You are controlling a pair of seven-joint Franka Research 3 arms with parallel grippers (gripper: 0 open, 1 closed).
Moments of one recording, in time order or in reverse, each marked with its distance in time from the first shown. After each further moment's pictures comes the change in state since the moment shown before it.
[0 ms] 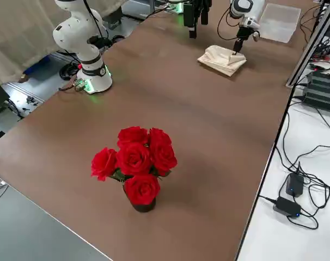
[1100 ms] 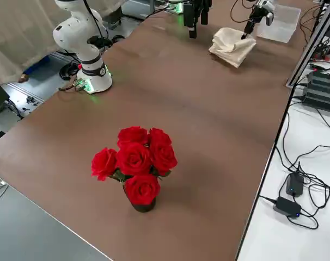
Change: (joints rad) left arm 0.127 -0.151 0.082 0.010 0.048 -0.386 0.005; right arm 0.000 0.000 0.001 0.000 0.000 -0.002 0.000
